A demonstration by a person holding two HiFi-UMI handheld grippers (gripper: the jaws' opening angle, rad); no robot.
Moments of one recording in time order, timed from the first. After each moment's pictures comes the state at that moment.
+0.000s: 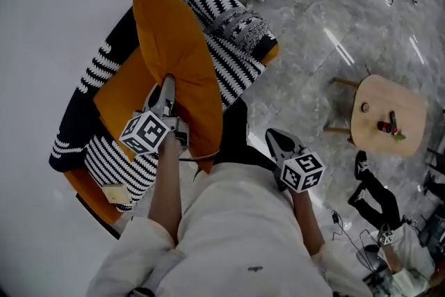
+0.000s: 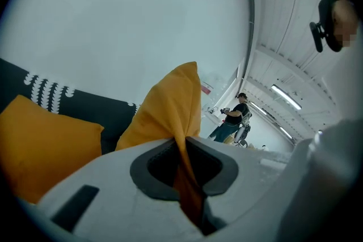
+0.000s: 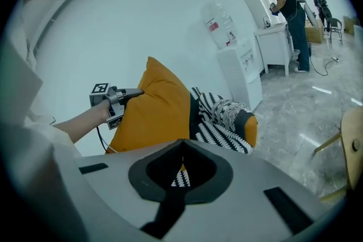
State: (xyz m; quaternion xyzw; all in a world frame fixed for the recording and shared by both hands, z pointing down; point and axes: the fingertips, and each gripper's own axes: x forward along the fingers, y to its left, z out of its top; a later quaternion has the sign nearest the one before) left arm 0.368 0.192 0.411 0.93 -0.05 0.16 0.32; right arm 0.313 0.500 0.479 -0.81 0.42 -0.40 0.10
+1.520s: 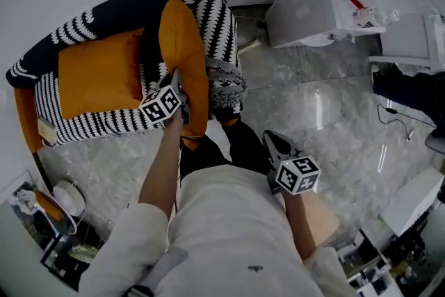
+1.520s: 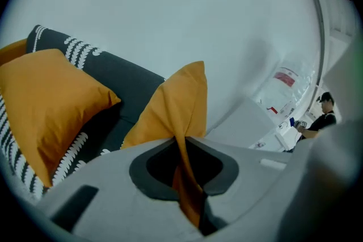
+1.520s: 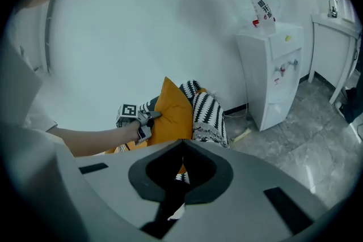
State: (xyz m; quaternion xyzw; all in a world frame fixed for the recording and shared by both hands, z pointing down) left arm 0.608 0.170 0.629 0.83 -0.34 0.20 0.39; right arm 0.729 0.476 0.502 -0.66 0.58 -0.48 -0.05
